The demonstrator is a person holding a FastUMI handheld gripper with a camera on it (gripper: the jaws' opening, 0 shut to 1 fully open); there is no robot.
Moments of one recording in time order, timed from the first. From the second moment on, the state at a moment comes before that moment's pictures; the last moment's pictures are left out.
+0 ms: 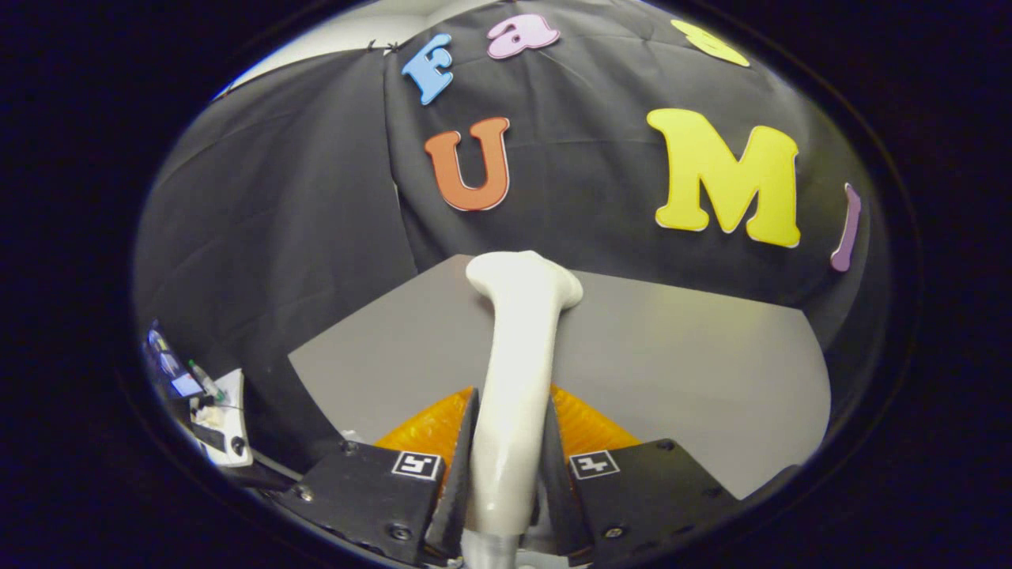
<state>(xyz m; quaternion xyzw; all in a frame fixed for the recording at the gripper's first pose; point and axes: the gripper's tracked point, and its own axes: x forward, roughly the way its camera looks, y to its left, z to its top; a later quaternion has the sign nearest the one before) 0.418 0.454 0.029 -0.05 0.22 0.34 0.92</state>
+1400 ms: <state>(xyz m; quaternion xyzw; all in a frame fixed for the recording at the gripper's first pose) 0.213 0.062 0.268 0.07 -0.03 0.07 0.99</state>
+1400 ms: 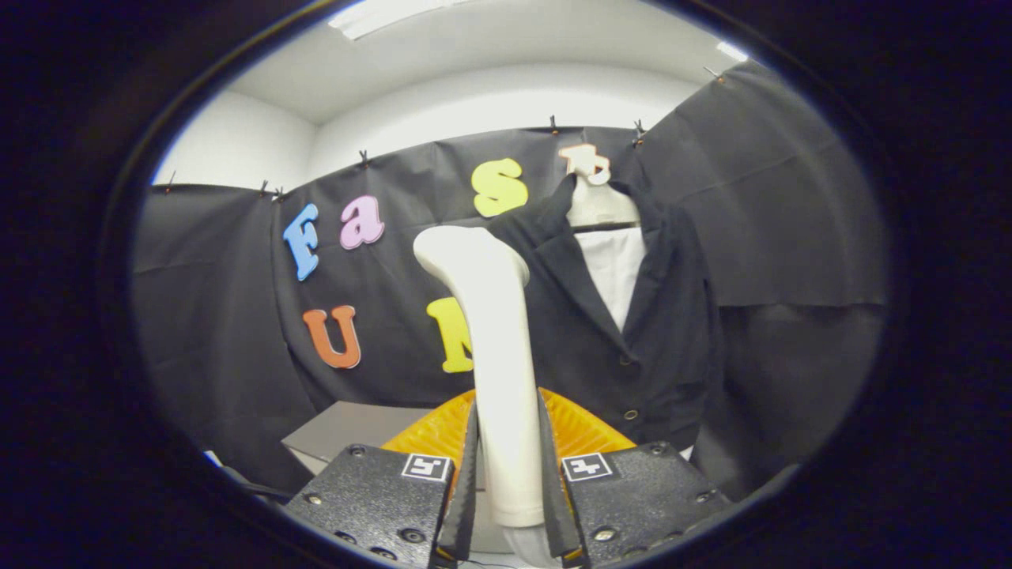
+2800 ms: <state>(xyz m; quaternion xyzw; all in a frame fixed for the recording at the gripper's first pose) 0.338 -0.013 0.258 0.01 -0.01 -0.05 1.00</state>
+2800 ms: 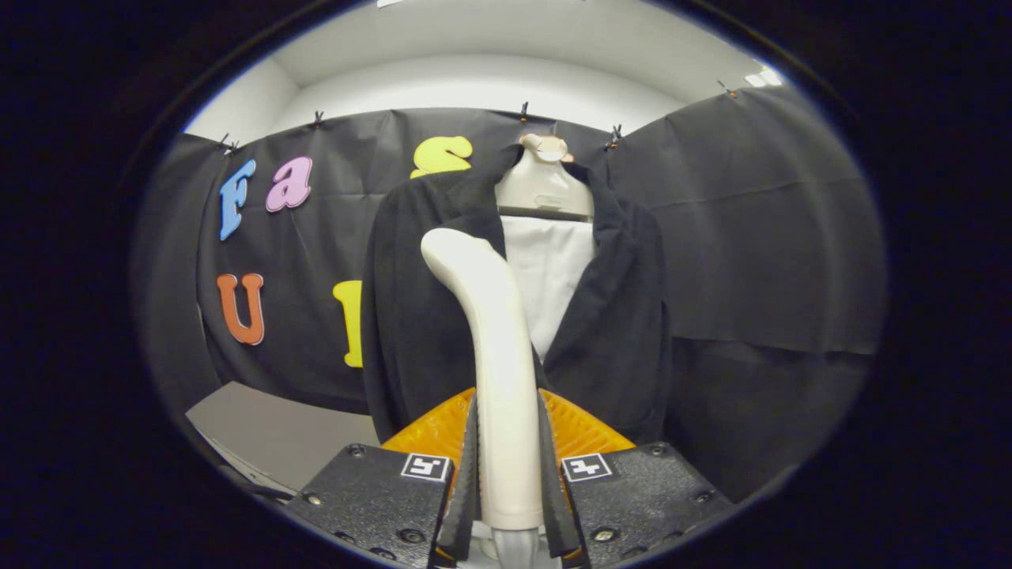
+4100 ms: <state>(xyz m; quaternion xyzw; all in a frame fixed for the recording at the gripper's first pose) 0.331 -0.020 0.099 -0.02 0.11 -0.11 0.99</state>
